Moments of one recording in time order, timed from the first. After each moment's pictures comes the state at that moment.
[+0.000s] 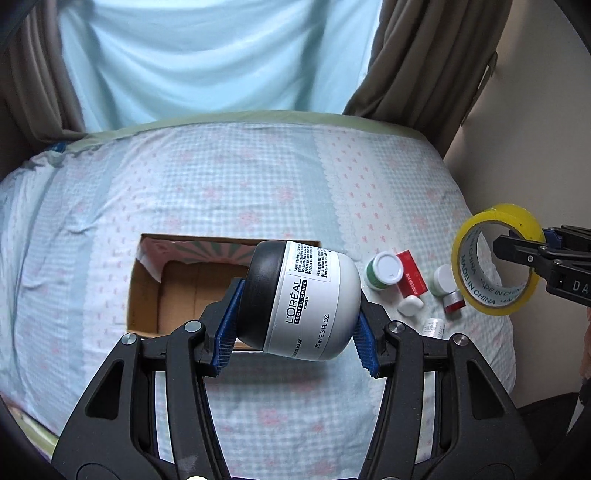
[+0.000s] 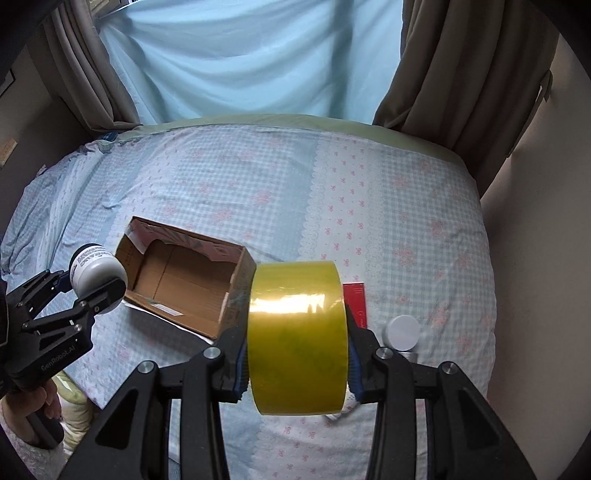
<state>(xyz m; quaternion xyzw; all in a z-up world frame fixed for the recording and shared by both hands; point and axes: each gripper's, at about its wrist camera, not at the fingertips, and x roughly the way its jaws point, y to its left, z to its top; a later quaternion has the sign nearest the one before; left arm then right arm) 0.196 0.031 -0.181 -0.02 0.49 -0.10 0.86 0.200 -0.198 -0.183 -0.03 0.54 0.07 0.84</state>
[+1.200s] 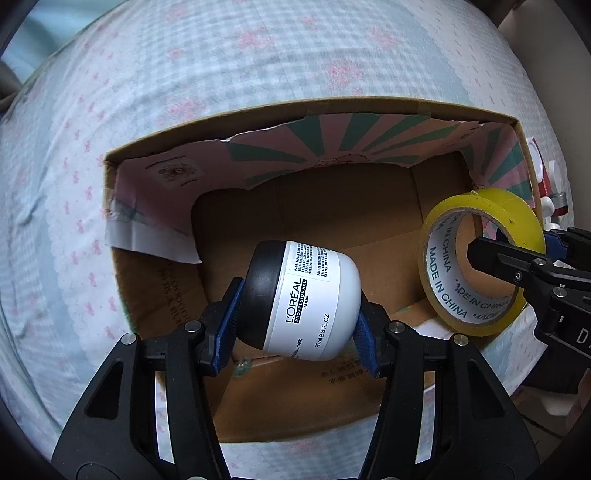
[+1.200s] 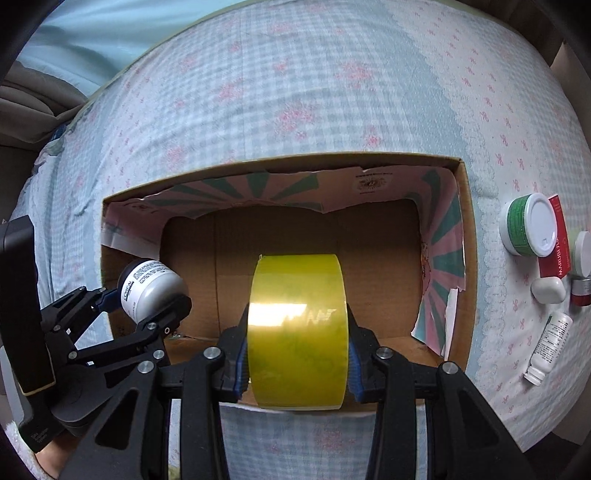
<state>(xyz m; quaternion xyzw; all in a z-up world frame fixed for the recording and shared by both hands) 0.325 0.150 -0.428 0.08 0.69 -0.14 0.71 0.306 -0.013 -0.417 0.11 0.69 0.02 0.71</state>
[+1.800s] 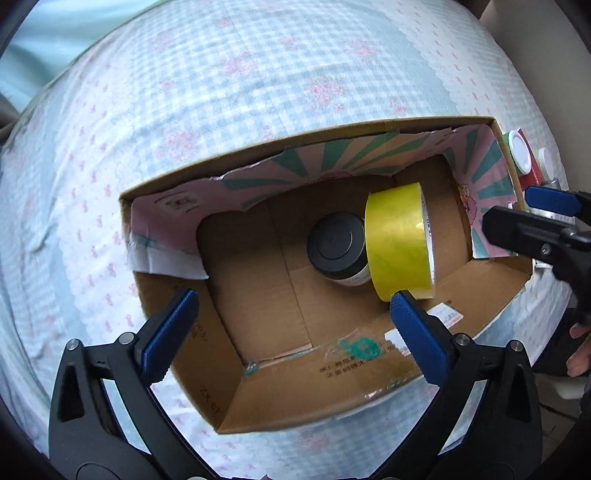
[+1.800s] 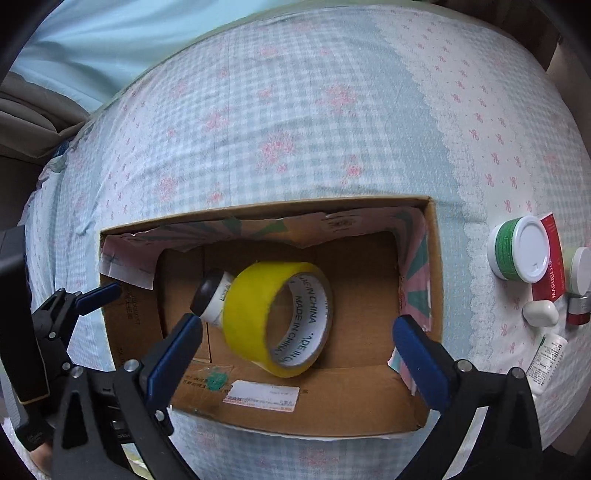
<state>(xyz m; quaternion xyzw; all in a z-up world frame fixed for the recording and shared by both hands) 0.326 0.144 -0.405 0.11 0.67 -0.16 0.72 0.309 -0.044 -0.395 0.13 0.66 0.02 0.74</state>
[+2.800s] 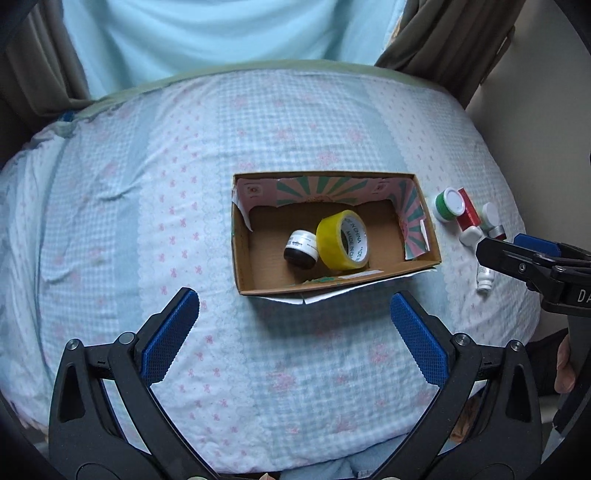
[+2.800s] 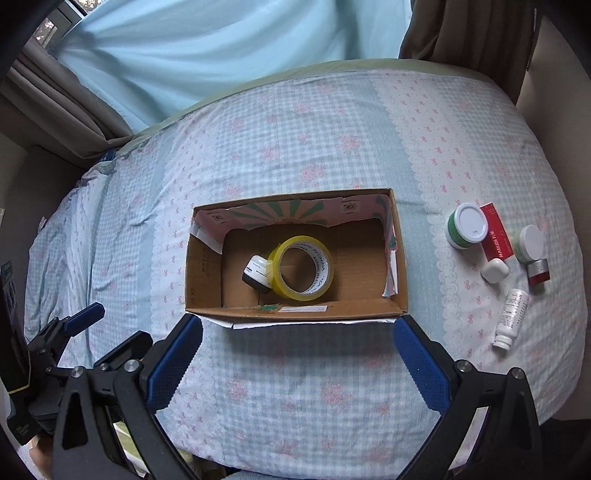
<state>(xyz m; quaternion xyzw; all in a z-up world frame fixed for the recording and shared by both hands) 0.185 0.203 -0.214 0.02 0.56 -0.11 0.82 0.186 -0.014 -0.248 0.11 0.59 0.02 0.80</state>
